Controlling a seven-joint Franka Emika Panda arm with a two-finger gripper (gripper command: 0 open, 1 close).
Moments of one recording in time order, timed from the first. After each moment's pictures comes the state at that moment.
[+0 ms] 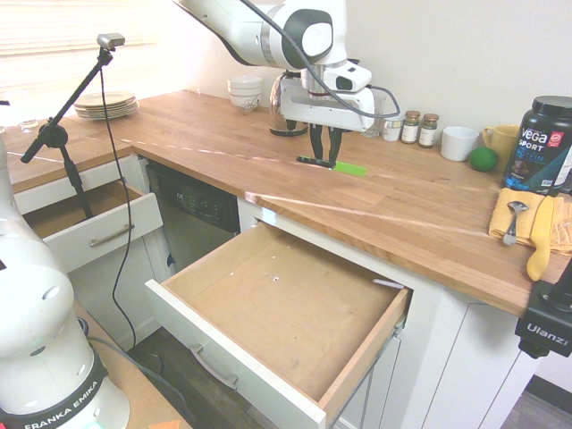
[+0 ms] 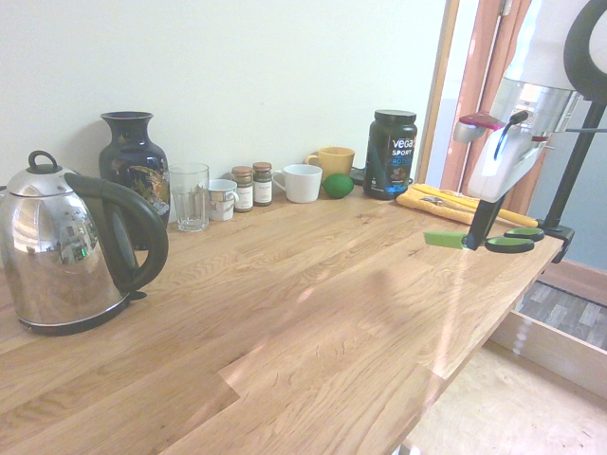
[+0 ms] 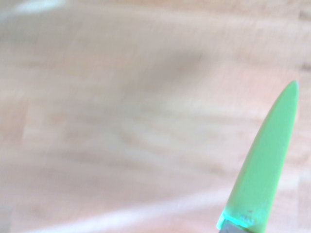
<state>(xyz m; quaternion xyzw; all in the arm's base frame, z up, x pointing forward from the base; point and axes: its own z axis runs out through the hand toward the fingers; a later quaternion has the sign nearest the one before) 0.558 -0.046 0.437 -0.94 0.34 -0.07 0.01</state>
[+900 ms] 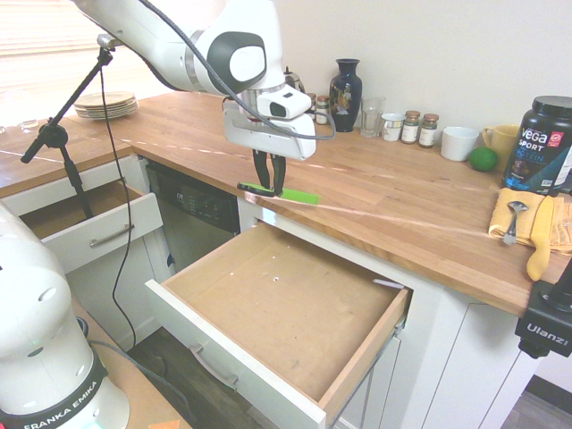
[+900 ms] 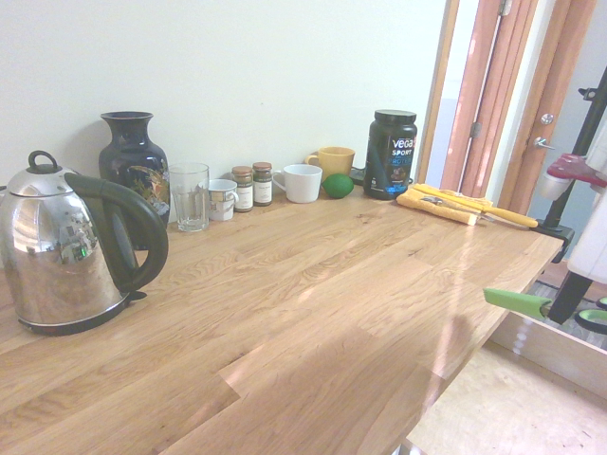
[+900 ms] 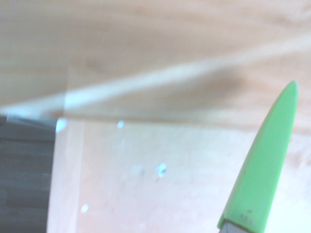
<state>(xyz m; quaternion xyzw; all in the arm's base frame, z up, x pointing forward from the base) 0.438 0.008 0.394 -0.93 0.36 -0.06 0.00</state>
